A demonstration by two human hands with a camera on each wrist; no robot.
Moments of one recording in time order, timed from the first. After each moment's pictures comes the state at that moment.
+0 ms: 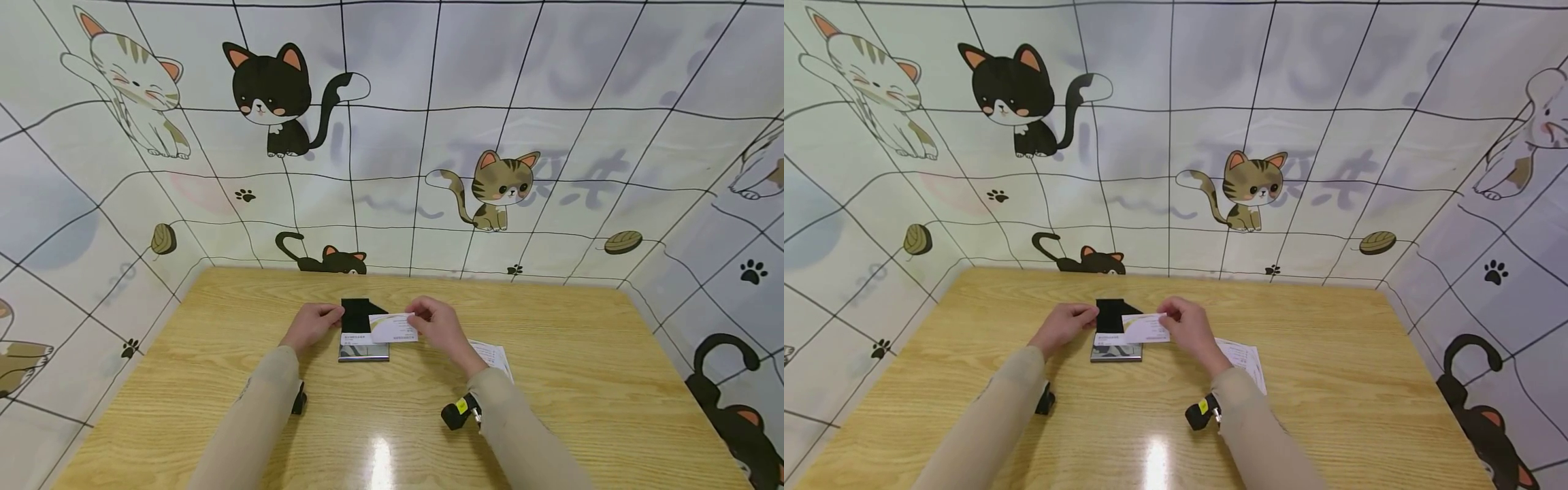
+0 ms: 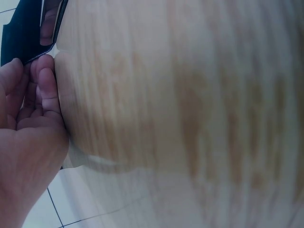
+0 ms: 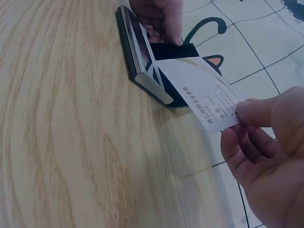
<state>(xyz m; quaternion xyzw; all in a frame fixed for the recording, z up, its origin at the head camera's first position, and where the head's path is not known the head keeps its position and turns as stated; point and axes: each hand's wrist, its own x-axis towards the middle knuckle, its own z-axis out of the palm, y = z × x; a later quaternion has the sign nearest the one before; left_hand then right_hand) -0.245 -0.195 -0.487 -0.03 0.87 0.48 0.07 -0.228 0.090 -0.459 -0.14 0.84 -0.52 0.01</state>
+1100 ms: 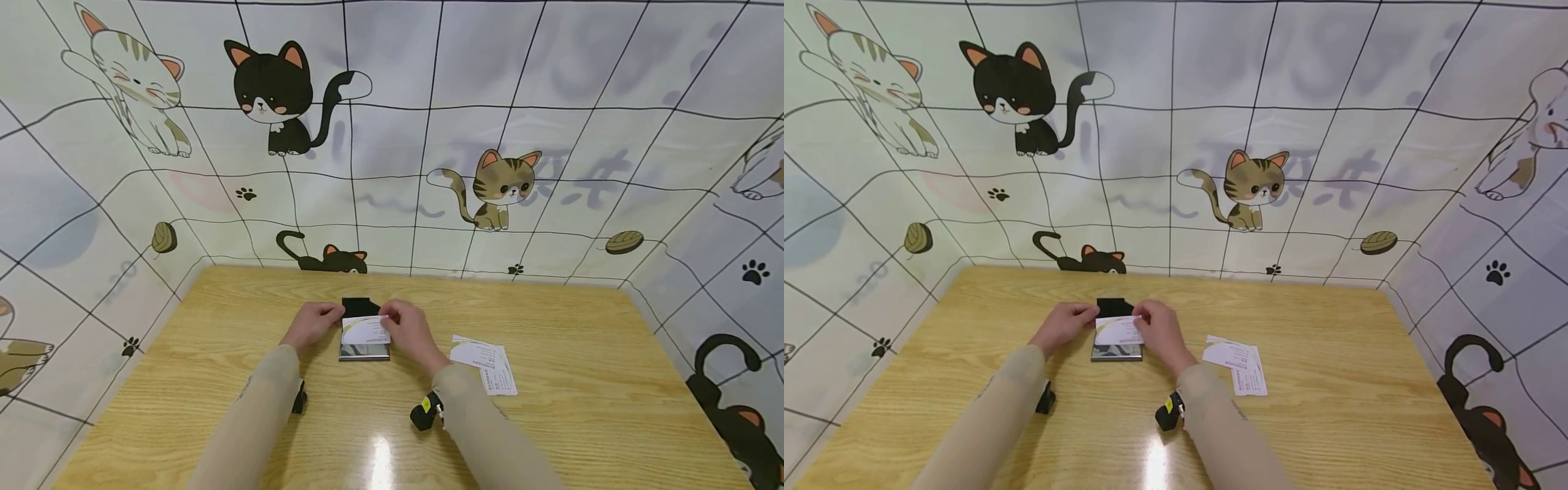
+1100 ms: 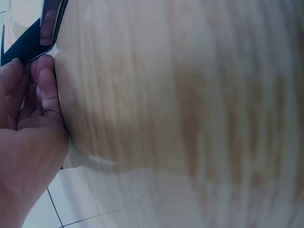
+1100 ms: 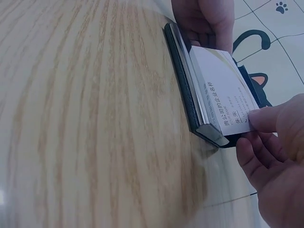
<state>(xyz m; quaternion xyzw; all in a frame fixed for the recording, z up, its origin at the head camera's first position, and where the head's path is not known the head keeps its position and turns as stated) -0.246 -0.195 -0.486 -0.04 0.87 0.48 0.08 -0.236 0.036 -0.482 -0.15 0.87 -0.46 -0.02</state>
